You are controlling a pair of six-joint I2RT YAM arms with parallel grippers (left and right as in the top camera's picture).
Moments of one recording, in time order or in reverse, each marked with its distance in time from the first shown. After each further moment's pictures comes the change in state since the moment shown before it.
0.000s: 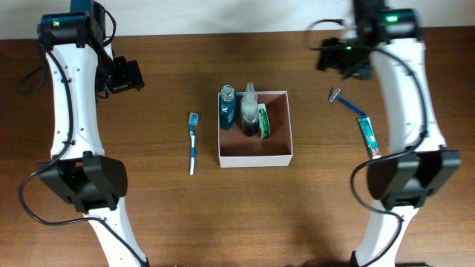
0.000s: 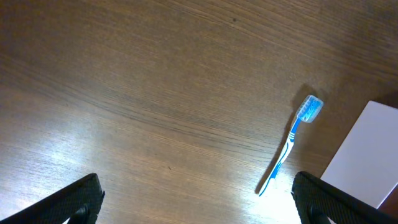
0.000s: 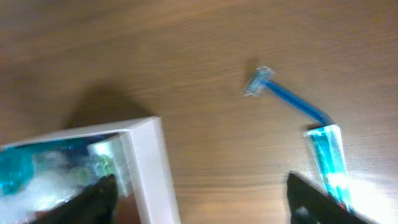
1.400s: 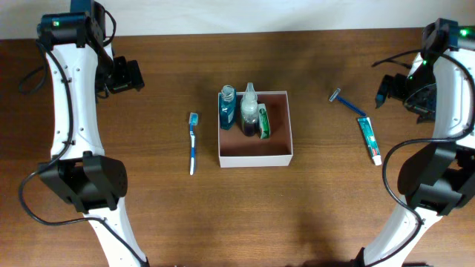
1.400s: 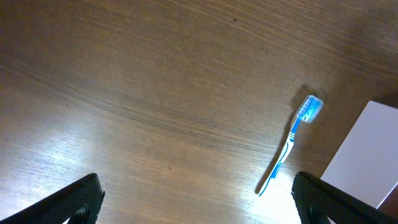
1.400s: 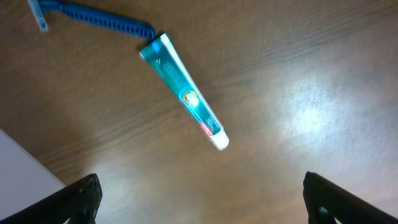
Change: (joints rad) left arm 0.000 0.000 0.000 0.000 0.000 0.000; right arm -0.286 0.000 -0.187 -0.154 0.136 -0.070
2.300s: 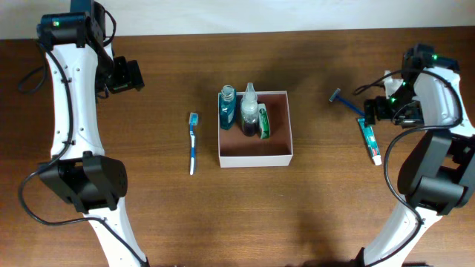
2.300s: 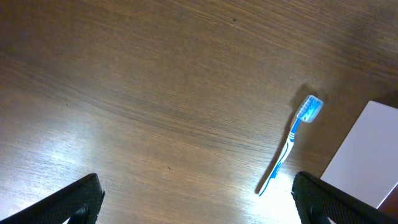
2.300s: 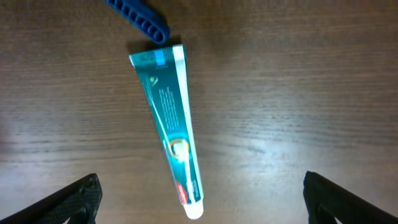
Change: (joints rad) left arm 0.000 0.000 0.000 0.000 0.000 0.000; right arm 0.001 0.001 -0.333 0.341 0.008 -0.403
